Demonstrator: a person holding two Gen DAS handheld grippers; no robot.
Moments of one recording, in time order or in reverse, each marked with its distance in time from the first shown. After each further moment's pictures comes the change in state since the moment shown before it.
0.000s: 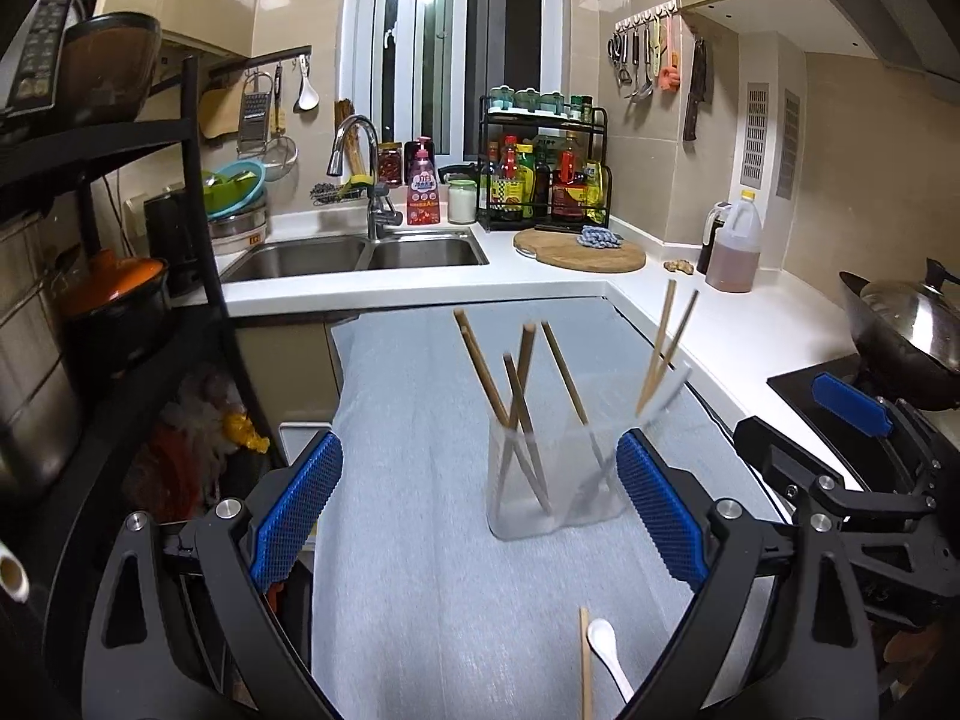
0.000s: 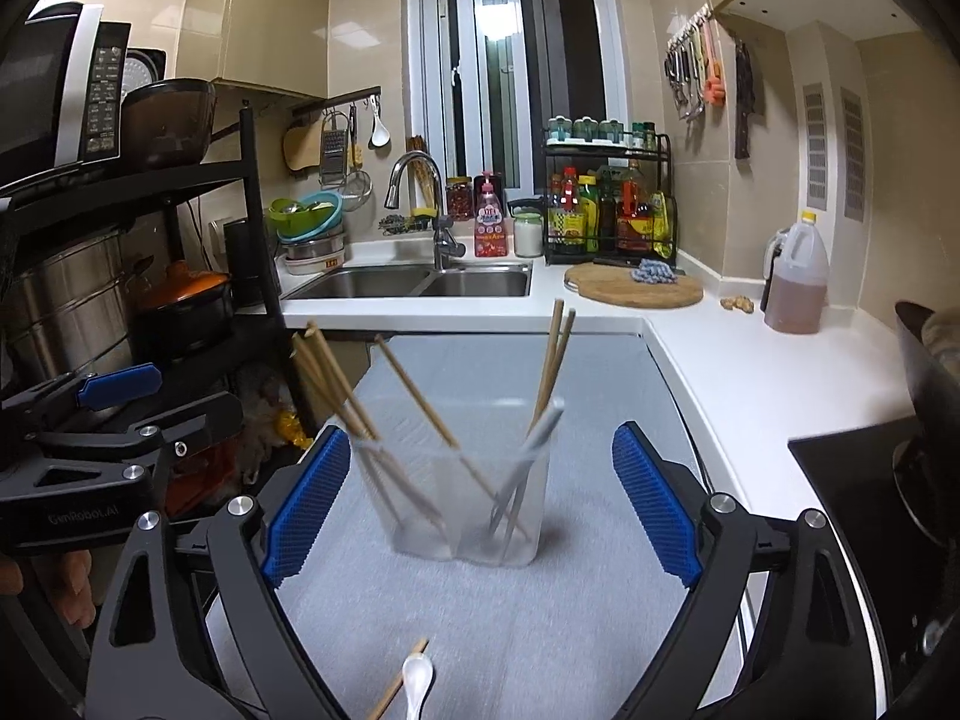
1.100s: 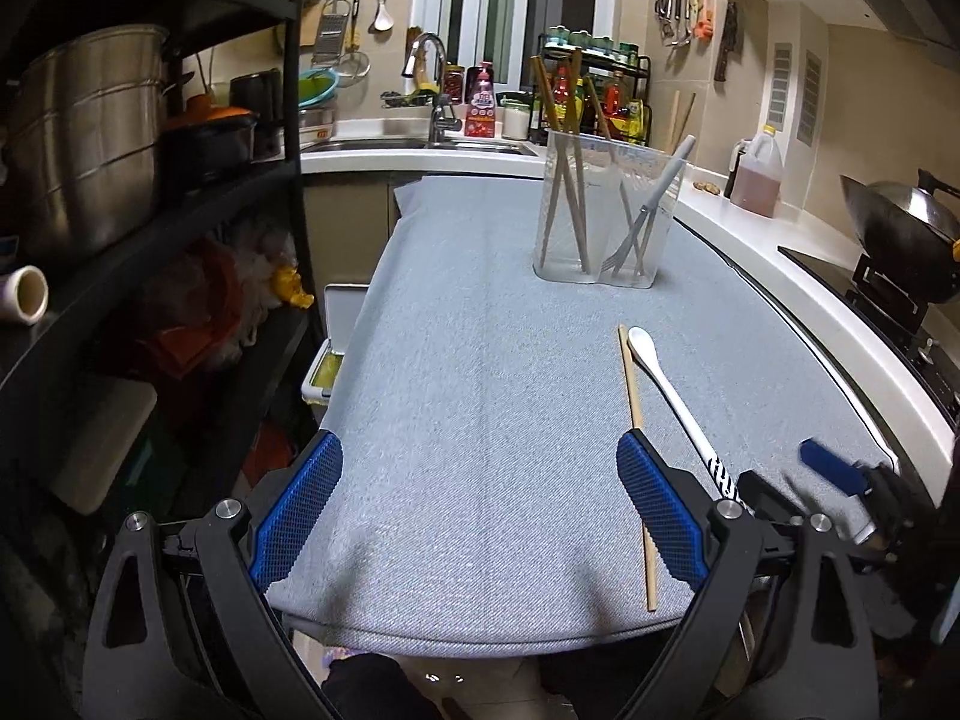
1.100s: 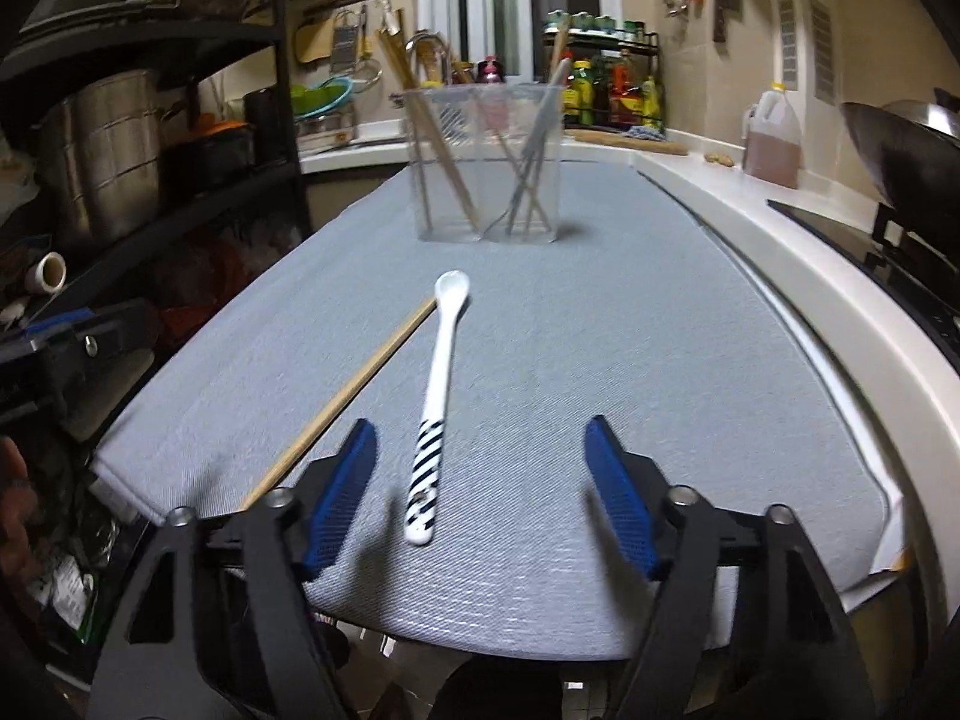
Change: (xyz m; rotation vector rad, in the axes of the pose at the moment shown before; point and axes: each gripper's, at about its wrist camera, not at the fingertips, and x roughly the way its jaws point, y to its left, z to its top) left arm -0.068 0.021 -0.209 -0.108 0.089 0.086; right arm -0.061 0.031 -0.232 -0.024 0.191 -0.017
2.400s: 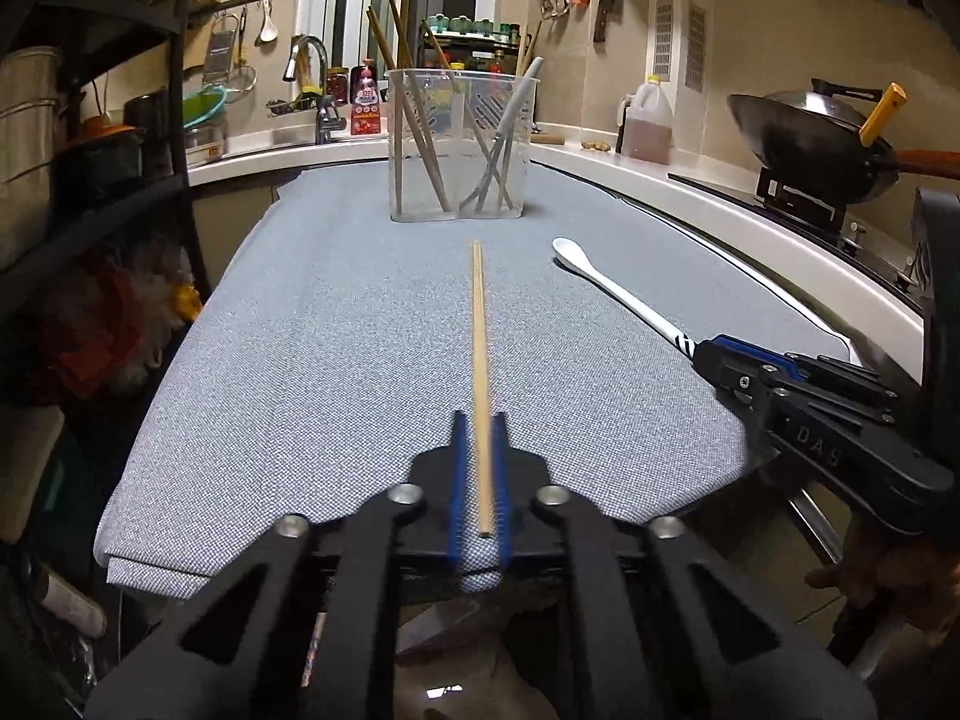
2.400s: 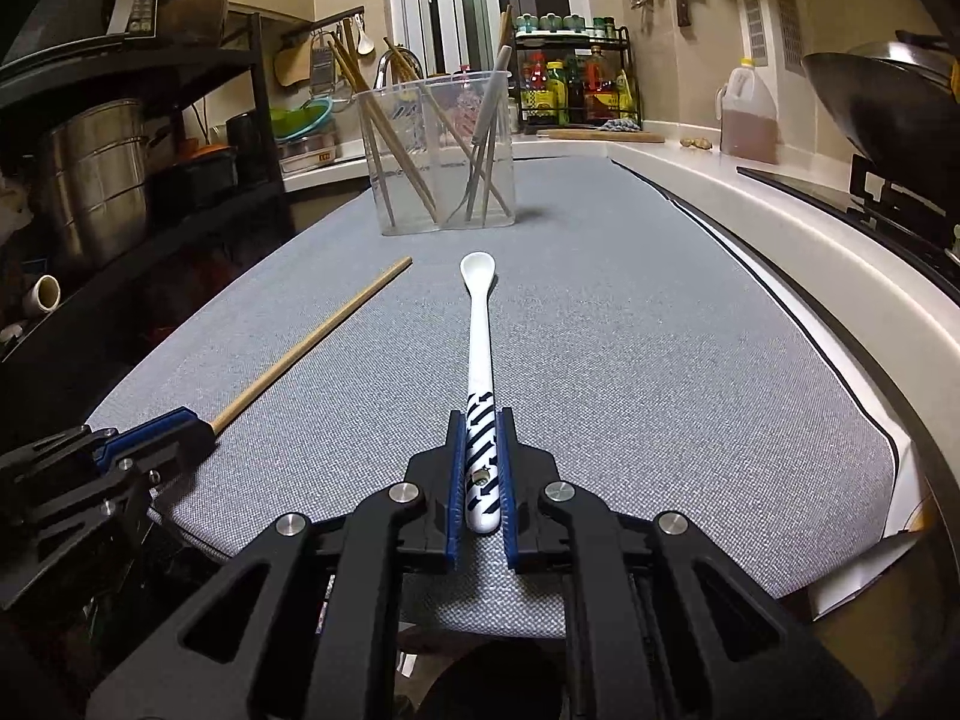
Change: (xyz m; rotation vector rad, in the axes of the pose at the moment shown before) left arm 0.022 -0.056 -0.068 0.159 -0.021 -0.209; right arm 0.001 -0.038 -0.027 0.080 -0.049 0.005
